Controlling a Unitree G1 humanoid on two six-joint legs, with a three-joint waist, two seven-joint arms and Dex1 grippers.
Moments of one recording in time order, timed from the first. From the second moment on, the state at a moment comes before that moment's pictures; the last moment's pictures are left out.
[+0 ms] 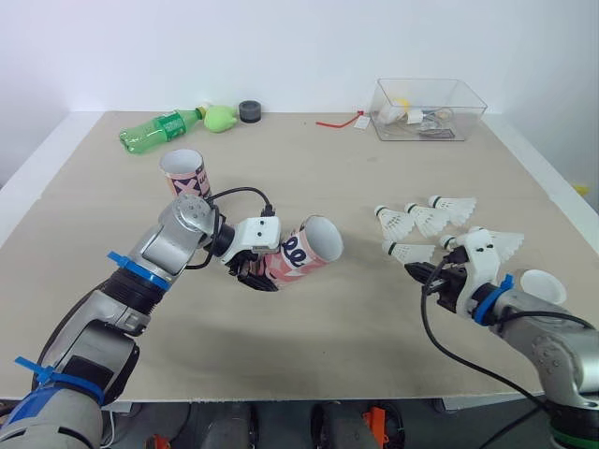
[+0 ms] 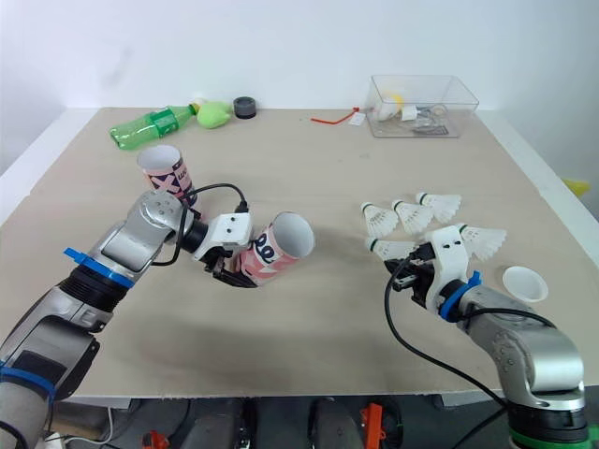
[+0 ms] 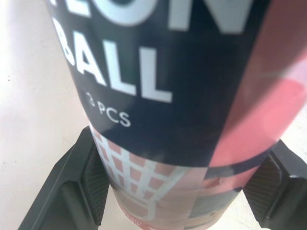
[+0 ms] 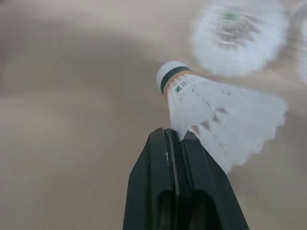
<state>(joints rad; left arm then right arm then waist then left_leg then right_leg) -0.87 0.55 -0.43 0.26 0.03 0.33 -1.42 -0.12 -0.77 -0.31 -0.42 0.67 0.96 0.56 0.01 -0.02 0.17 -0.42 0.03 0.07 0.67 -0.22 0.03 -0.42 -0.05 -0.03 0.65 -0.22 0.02</state>
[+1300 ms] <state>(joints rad) -1.00 0.46 -0.42 0.48 0.06 0.34 -1.44 -0.83 -0.90 0.22 -0.12 0.17 0.13 1.29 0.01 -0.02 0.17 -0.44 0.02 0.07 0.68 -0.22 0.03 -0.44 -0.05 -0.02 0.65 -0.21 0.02</state>
